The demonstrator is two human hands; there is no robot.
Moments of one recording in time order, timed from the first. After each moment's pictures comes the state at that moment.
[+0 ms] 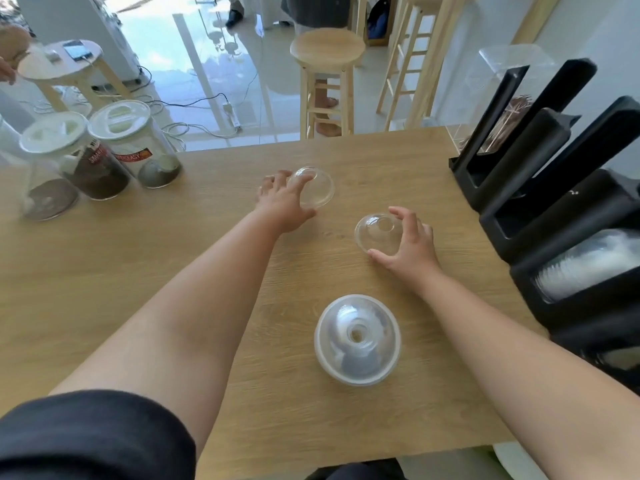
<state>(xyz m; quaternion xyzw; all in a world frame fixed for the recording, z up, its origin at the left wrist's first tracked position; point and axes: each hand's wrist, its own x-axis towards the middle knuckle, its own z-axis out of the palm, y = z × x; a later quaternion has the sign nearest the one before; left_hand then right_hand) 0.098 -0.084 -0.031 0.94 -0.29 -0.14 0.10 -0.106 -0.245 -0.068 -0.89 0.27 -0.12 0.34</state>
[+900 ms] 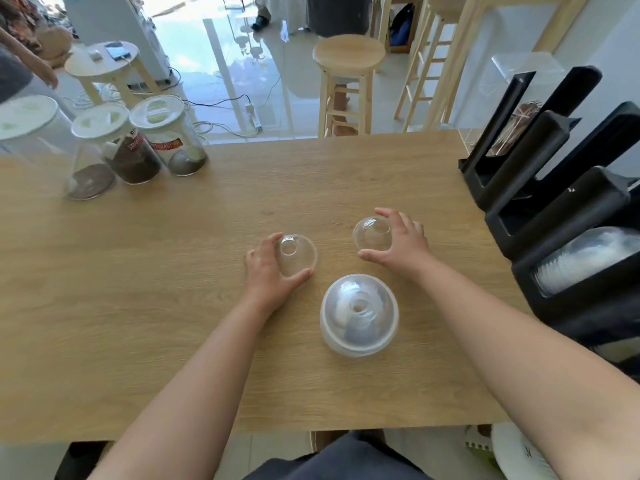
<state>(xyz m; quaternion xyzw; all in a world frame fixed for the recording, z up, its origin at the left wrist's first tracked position) -0.024 0.026 -0.074 0.93 -0.15 -0.07 0.34 -0.102 -0.224 -0.048 -0.92 0.23 0.00 0.33</state>
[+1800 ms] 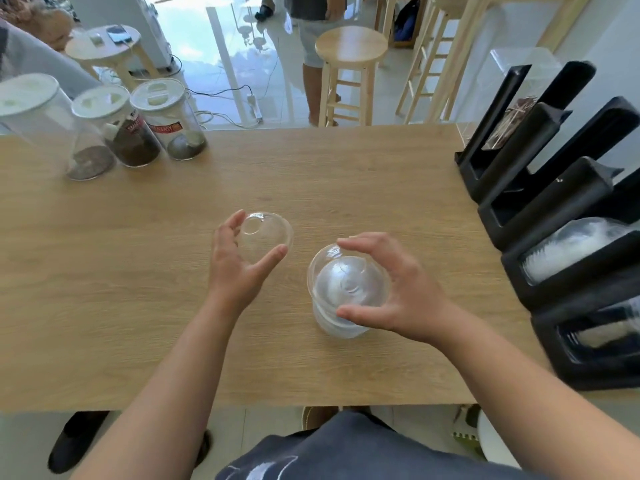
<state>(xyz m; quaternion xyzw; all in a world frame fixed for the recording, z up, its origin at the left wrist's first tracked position) -0.060 0.060 -0.022 0.85 -0.10 -0.01 0.51 -0.207 -0.156 0.043 -0.89 0.00 -0.04 0.46</state>
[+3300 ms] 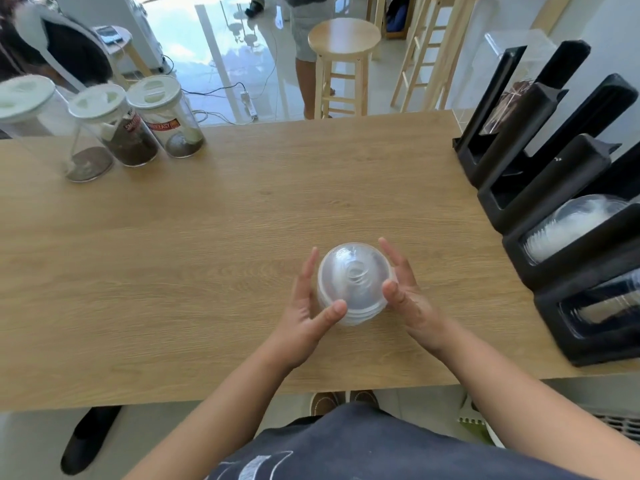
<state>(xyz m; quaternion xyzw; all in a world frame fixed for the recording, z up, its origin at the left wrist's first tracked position) -0.157 0.040 -0.033 0.69 -0.19 -0.32 0.62 -0.235 -0.144 -0.004 -0.70 0.11 0.04 0.70</state>
